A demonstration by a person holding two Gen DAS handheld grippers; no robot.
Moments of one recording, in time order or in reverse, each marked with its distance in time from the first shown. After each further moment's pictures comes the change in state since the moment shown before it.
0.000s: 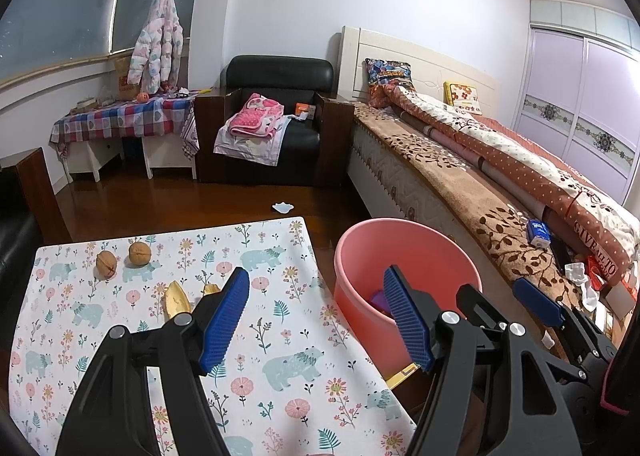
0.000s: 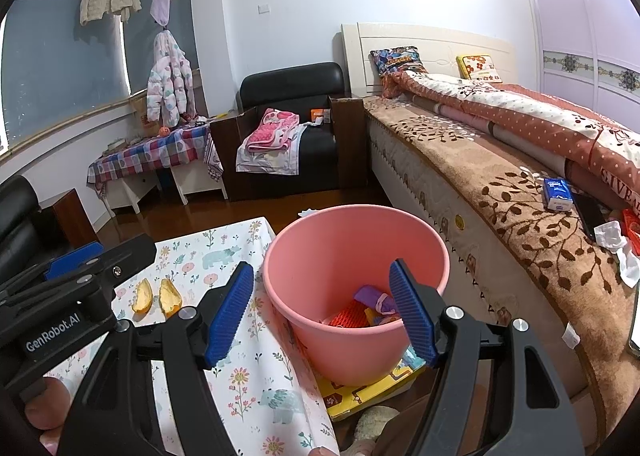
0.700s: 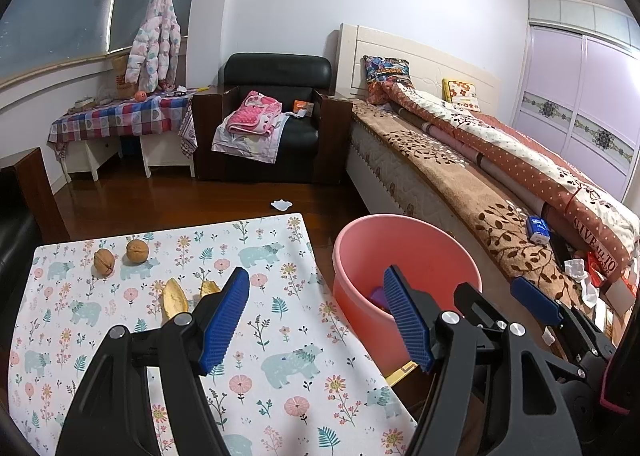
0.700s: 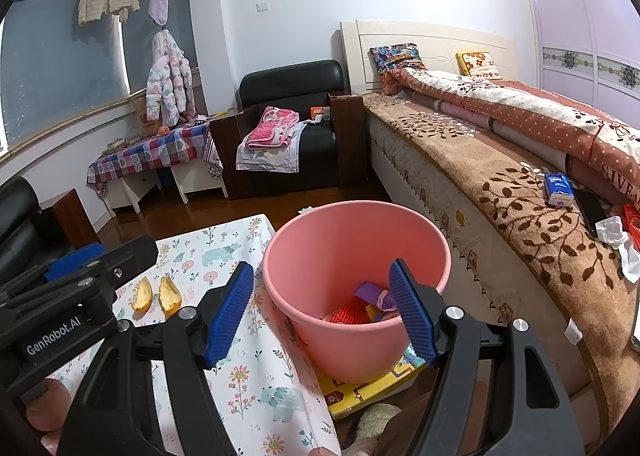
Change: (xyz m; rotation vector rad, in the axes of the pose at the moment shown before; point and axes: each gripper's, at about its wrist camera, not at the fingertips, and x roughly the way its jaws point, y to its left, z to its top) left arm 0.003 0.000 -0.006 0.002 0.007 -0.005; right arm 0.001 0.001 -0.003 0.002 0.005 0.000
